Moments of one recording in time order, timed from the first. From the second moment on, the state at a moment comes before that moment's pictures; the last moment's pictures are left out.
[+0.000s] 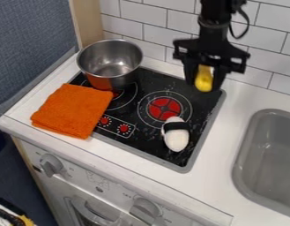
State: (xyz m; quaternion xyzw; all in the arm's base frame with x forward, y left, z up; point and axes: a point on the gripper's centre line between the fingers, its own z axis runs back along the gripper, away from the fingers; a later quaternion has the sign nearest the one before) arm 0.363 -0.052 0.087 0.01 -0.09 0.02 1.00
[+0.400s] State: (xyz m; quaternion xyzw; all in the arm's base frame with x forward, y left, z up) arm 0.321 0.036 0.109 0.03 -0.07 -0.13 0.99
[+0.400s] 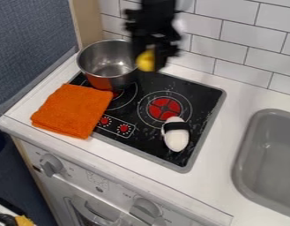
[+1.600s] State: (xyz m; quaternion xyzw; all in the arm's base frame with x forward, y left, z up) arm 0.206 0.143 0.047 0.07 0.06 -0.09 0.99
